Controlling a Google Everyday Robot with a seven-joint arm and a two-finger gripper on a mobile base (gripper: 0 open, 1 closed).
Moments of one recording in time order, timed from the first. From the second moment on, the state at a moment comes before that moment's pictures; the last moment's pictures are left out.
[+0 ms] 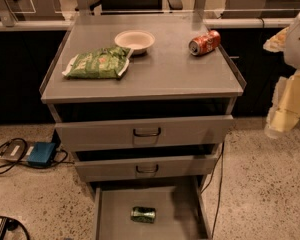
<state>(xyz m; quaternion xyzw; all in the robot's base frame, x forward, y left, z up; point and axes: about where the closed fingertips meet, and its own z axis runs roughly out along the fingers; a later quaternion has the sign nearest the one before) 0.438 -0.217 0.976 -0.60 0.78 -0.03 0.16</state>
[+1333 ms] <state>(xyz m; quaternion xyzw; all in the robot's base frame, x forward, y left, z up) 0.407 -0.230 0.860 -0.59 0.76 0.11 0.27</state>
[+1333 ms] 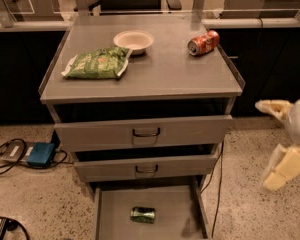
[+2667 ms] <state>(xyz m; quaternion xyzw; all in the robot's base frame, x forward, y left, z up) 0.361 -0.194 0.731 -0.55 0.76 0.22 0.26</state>
